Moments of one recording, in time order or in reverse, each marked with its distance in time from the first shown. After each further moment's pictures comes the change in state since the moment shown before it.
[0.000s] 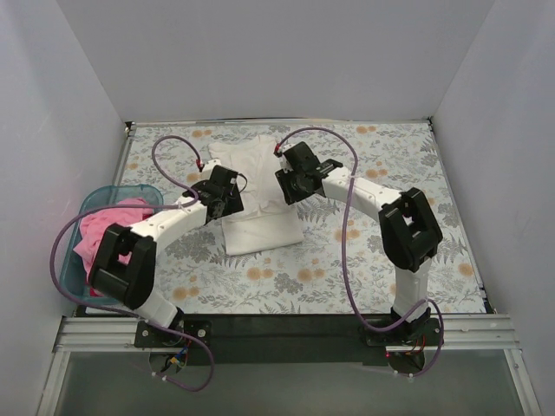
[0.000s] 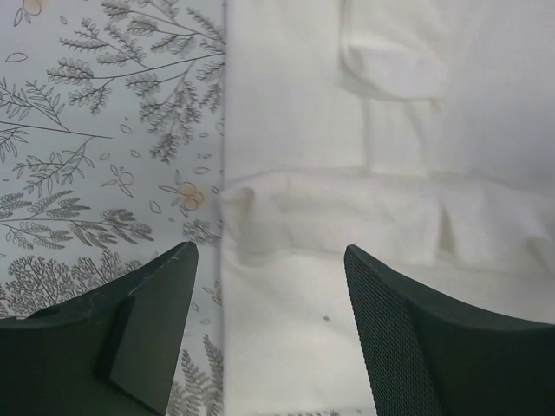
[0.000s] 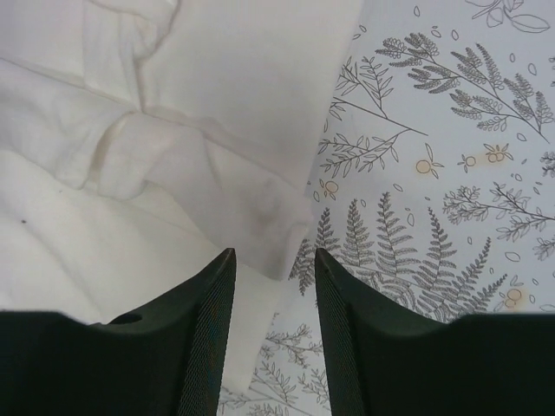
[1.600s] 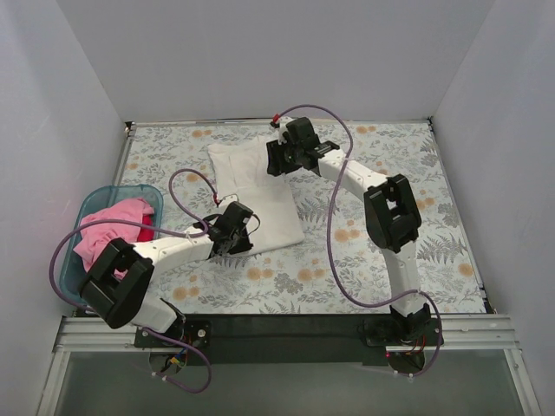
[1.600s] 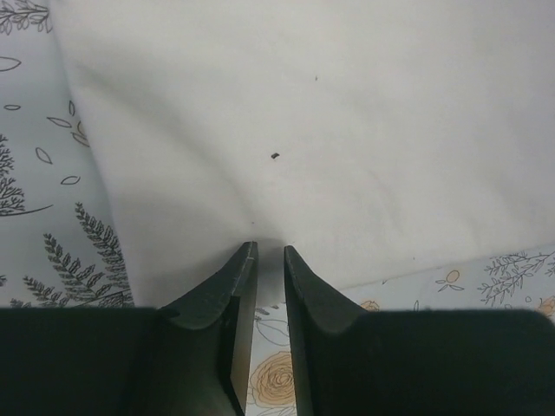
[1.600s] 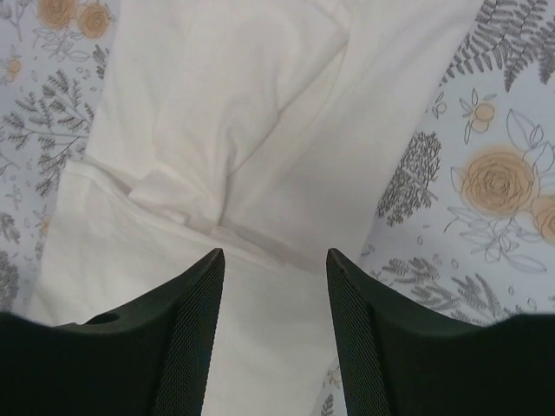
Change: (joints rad) left arm -0.224 -0.132 -0.285 0.108 0.159 -0.204; right arm -0.092 0.272 0.359 0.177 -0.232 0.026
